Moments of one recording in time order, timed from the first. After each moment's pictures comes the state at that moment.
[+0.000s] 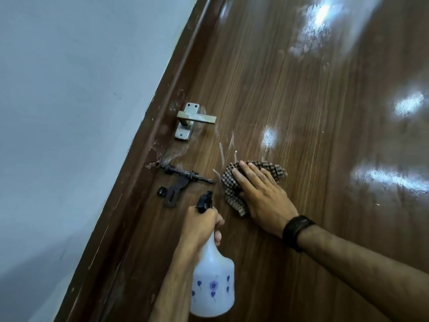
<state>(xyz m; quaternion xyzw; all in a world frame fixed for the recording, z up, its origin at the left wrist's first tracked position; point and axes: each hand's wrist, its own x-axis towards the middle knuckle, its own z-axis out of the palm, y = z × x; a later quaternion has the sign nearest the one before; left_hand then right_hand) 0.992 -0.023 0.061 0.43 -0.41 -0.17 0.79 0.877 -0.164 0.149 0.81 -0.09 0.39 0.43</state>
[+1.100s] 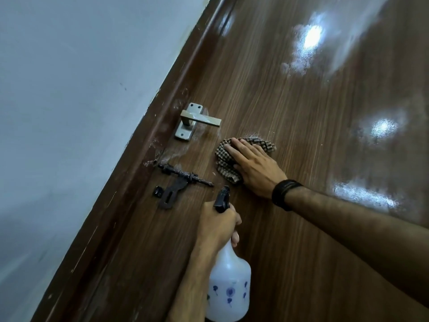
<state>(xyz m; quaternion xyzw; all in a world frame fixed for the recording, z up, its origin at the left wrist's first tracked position) 0.975 -0.022 0.076 0.38 -0.46 -0.15 0.78 0.915 -0.138 0.233 0.81 -0.12 0.33 0.48</state>
